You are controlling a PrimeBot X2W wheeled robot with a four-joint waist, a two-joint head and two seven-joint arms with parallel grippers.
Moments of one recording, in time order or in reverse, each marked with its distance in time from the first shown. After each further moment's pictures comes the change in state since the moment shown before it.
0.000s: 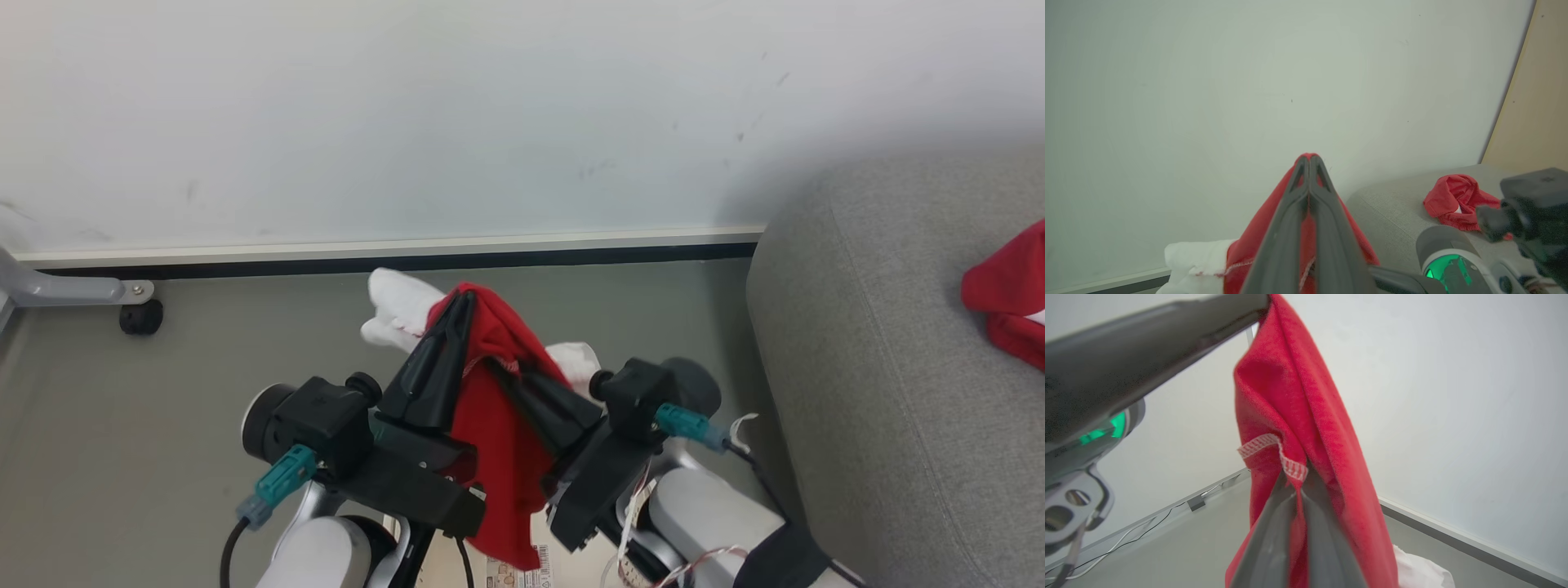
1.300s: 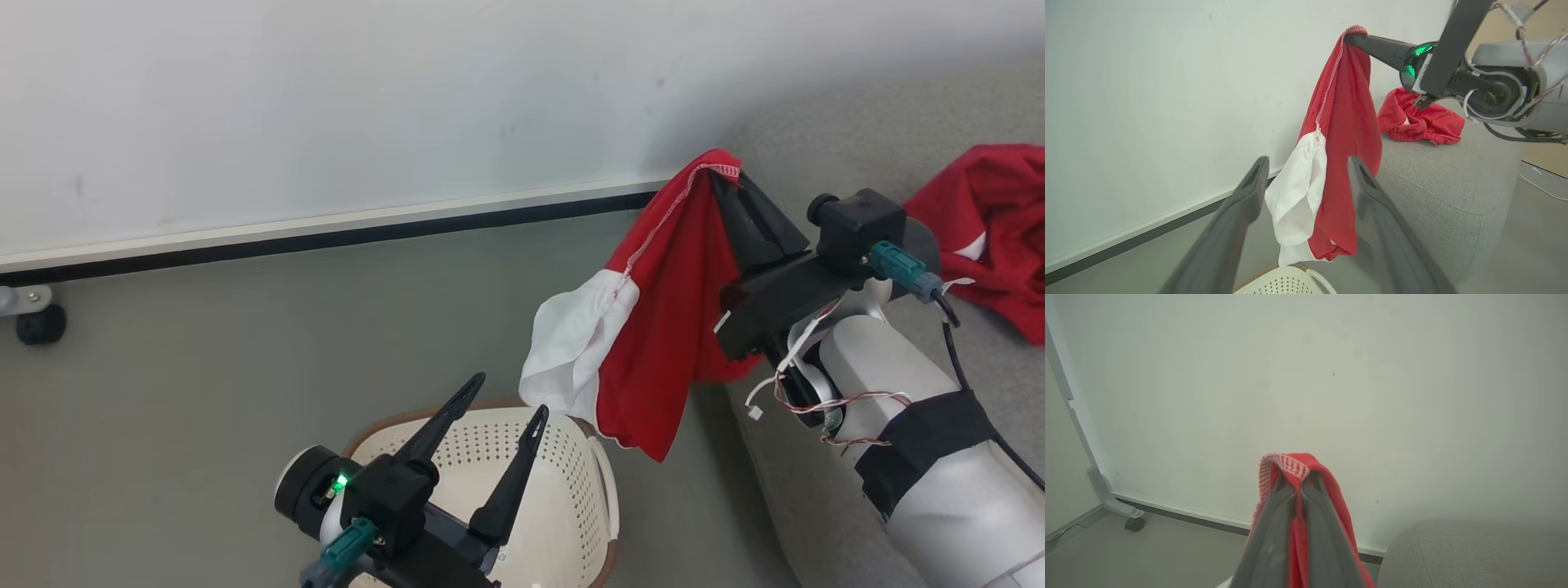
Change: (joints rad) left arm 0.099 0.080 -0.113 -0.019 0.085 -0.031 0.043; right arm -0.193 -0.173 -0.268 0.157 0.000 -0.035 -0.060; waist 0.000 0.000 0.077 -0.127
